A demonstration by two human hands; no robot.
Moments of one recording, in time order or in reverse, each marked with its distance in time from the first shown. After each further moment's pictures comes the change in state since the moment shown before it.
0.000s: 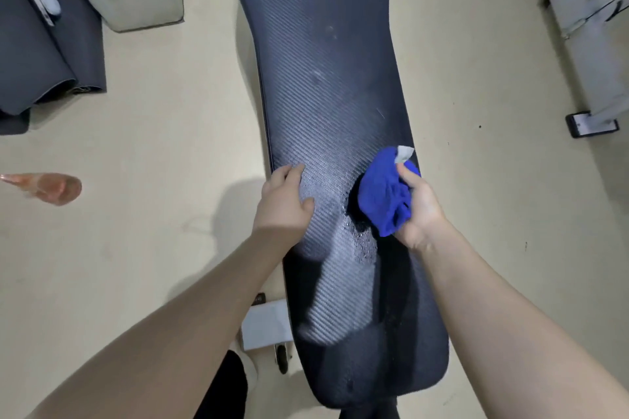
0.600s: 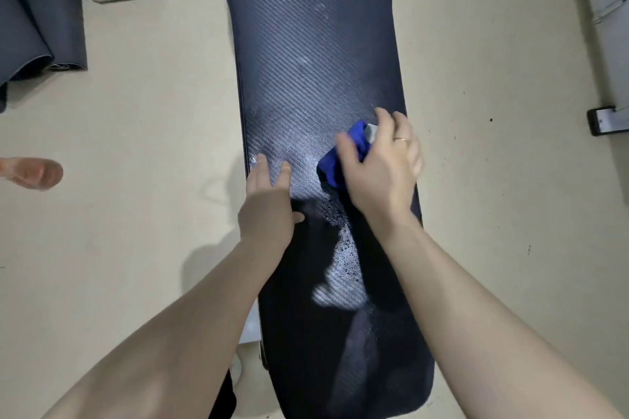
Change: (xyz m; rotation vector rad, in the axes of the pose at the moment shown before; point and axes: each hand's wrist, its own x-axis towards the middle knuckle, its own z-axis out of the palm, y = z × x) left_hand 0.032 0.009 0.030 0.307 -0.022 -0.139; right_hand 0.060 -0.004 0.031 -1.419 0.294 -0.959
